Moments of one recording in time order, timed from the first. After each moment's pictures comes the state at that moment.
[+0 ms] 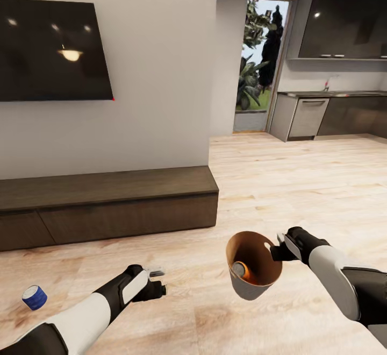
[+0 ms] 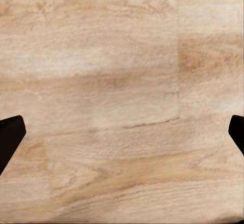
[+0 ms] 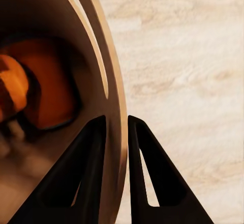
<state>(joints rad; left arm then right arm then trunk) -0.76 0.00 -0.73 -0.36 1.00 0.60 0.28 -1.06 -0.17 -0.01 -0.06 0.16 0.62 0.13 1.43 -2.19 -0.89</state>
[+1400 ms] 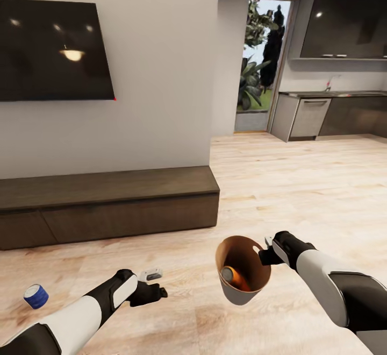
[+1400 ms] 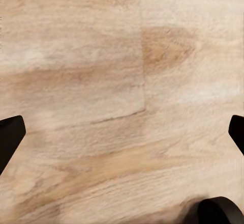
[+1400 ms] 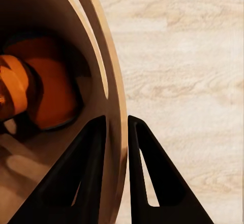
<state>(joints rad) -0.75 0.04 -0.74 -0.30 0.99 0.59 0.00 -1.03 -0.10 0.01 -0.06 0.17 0.60 0.12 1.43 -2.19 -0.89</state>
